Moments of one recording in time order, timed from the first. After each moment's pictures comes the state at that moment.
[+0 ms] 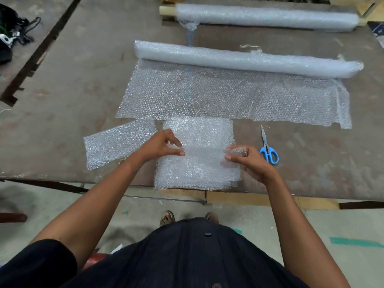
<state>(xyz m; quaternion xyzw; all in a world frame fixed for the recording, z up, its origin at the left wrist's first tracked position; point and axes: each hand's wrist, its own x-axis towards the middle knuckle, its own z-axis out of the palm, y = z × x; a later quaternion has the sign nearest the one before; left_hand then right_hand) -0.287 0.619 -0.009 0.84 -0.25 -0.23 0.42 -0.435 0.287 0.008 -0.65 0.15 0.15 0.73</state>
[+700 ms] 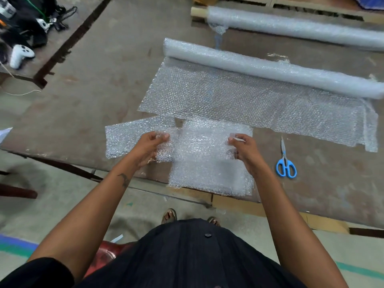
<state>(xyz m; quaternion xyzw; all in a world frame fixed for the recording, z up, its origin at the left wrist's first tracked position) -0.304 0.696 -0.013 0.66 0.11 -0.23 0.70 -0.360 0.347 -0.001 -0.69 0.26 0.08 0.67</state>
